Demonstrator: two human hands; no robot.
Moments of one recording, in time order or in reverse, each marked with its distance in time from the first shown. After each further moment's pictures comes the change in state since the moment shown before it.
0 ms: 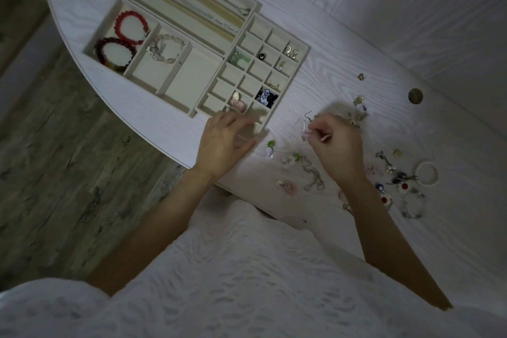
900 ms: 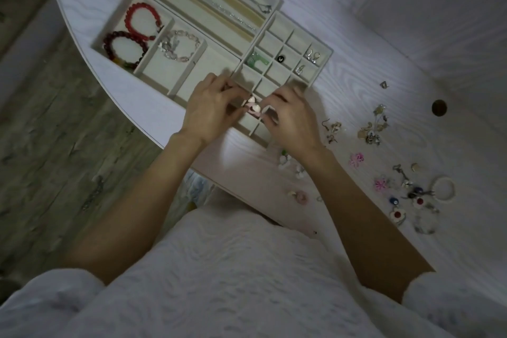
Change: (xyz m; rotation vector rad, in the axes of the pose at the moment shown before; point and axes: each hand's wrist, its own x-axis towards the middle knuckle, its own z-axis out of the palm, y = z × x) left_hand 0.053 -0.055 -0.039 0.204 -0.017 0.022; right_hand 0.063 -0.050 0.085 -0.280 -0.139 -0.383
